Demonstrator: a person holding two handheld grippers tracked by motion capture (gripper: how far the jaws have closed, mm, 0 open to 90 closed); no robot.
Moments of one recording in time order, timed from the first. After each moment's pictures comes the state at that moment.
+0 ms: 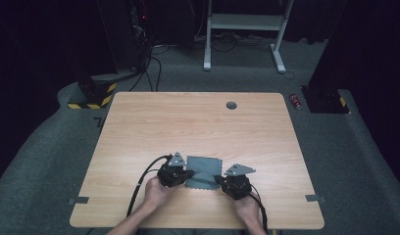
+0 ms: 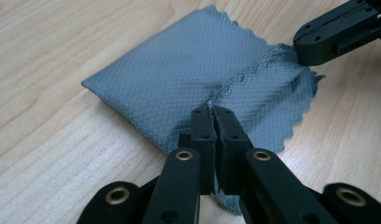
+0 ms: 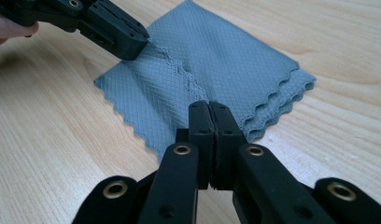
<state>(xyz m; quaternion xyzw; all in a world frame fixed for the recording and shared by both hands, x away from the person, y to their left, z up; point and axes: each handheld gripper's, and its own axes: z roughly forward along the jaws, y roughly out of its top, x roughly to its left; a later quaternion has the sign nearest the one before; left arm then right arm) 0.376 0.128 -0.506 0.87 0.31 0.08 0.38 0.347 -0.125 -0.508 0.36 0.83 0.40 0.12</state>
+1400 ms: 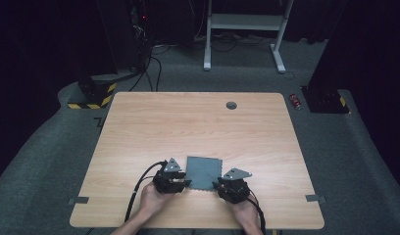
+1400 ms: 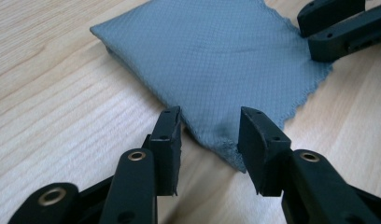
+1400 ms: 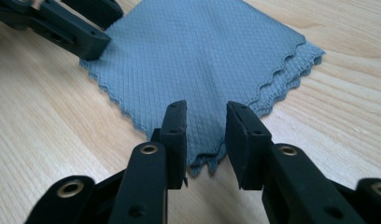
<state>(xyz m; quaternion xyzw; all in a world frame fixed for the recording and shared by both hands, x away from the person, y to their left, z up) 0.356 0.142 -0.515 0.86 0.34 0.09 0.37 0.338 -0.120 -0.520 0.37 0.84 0.37 0.13</state>
